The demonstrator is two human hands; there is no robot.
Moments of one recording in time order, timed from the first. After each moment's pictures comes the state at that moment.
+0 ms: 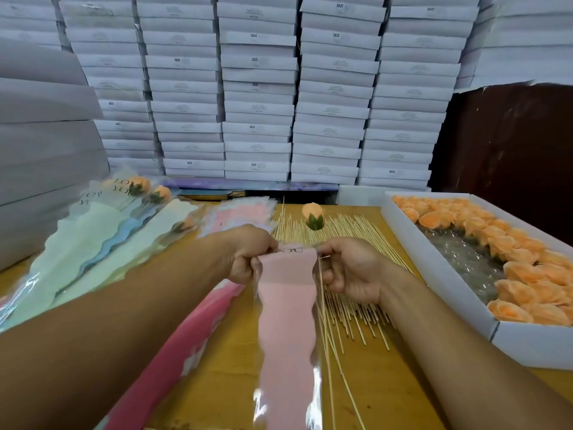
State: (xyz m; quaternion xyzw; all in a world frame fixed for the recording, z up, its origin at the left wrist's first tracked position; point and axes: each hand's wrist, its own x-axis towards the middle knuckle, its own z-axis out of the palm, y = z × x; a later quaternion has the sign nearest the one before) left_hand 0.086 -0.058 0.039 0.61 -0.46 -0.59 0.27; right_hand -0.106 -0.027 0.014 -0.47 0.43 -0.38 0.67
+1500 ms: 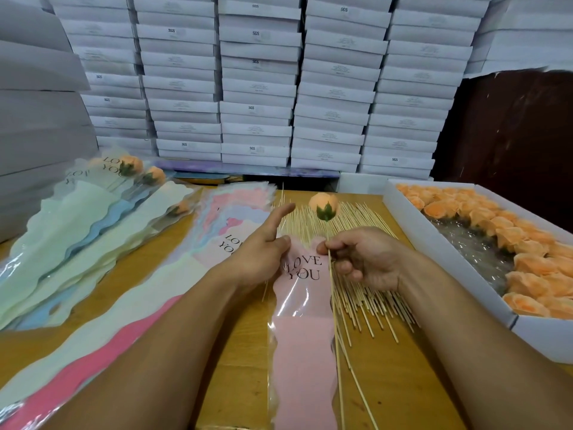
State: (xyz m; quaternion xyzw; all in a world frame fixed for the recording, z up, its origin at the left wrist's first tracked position) left_hand 0.084 -0.061 -0.026 0.43 -0.68 -0.43 0.41; right_hand -0.123 -0.036 0.008 -0.48 0.49 -0.36 0.63
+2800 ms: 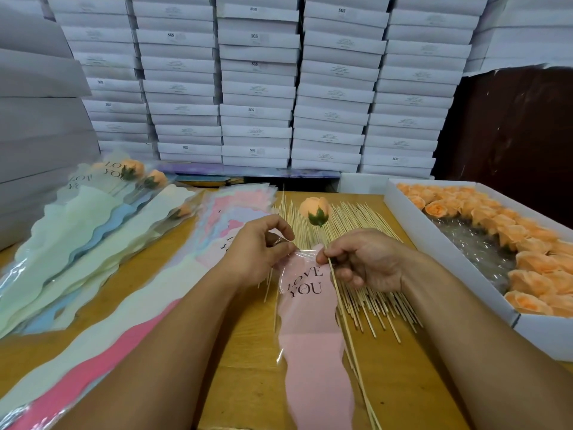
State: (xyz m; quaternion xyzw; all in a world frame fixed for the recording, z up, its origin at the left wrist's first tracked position) left_hand 0.090 -0.052 -0.016 0.44 -0.70 -0.35 0.44; right_hand -0.118 -0.022 0.019 -0.54 0.51 -0.30 0.60
